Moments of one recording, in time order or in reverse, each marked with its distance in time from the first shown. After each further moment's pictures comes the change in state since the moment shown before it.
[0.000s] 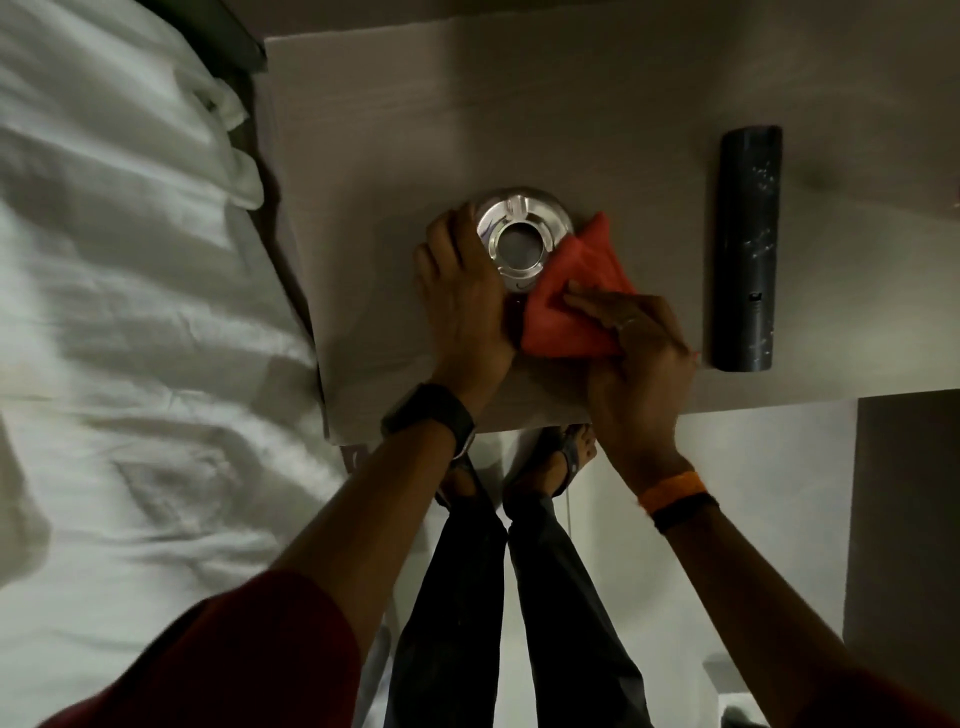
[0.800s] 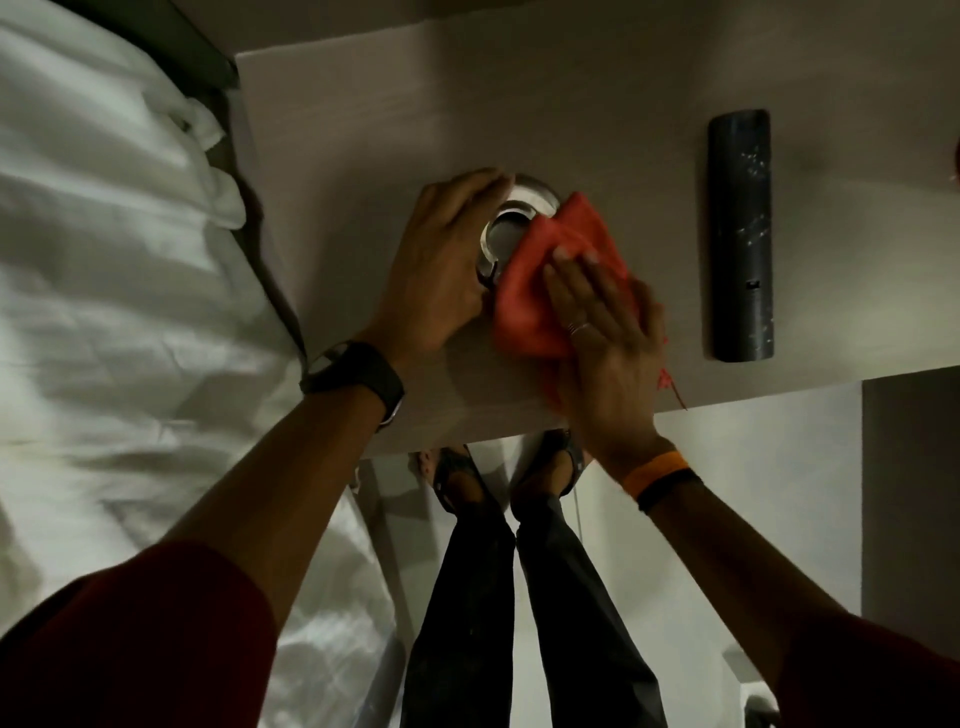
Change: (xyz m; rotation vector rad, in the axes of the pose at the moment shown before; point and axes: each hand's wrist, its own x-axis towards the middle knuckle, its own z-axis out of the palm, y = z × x) left_hand 0.045 -0.030 -0.025 -0.112 -0.150 0.534; right_hand 0.003 0.020 0.024 -0.413 -0.092 -0.292
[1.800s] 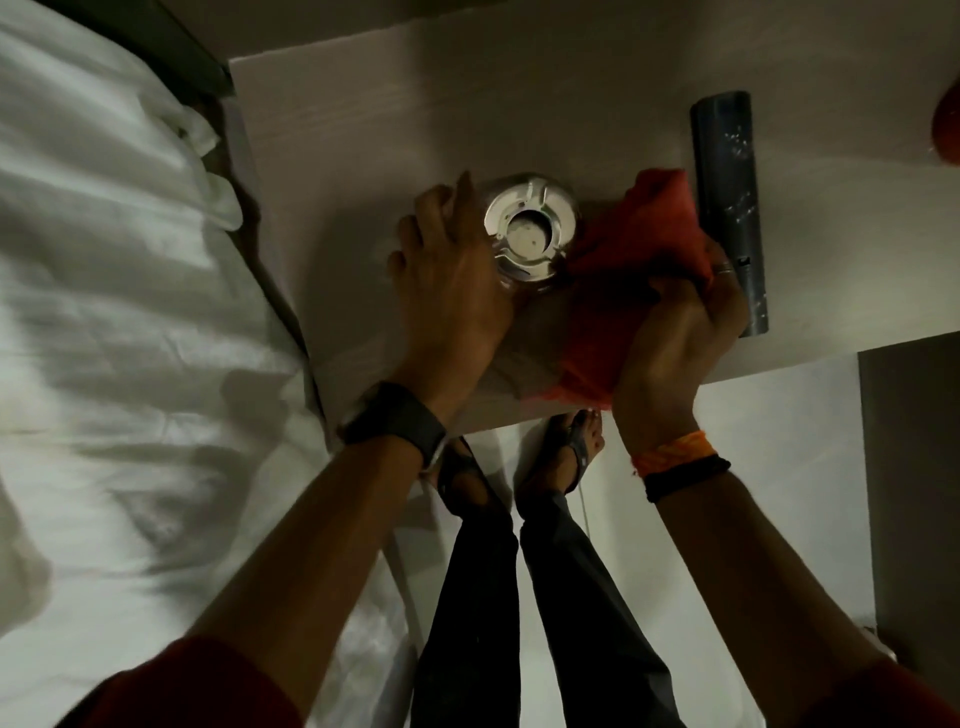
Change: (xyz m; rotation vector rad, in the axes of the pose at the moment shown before) left_hand -0.017 0.045 0.003 0.202 -0.026 -0.348; right_hand 0.025 -0.036 -0.054 1.038 0.601 0.943
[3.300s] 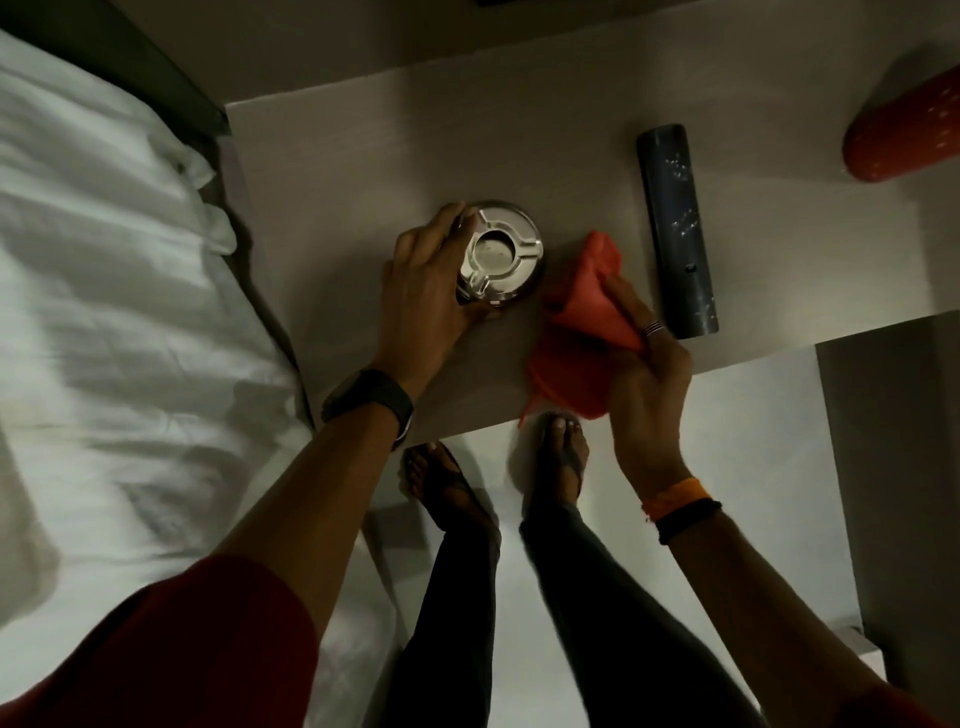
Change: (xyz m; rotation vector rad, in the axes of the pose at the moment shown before) left_hand 0.004 -0.025 0.009 -0.163 -0.001 0.256; right_hand -0.012 0.026 -0.056 -0.233 -0.330 -0.012
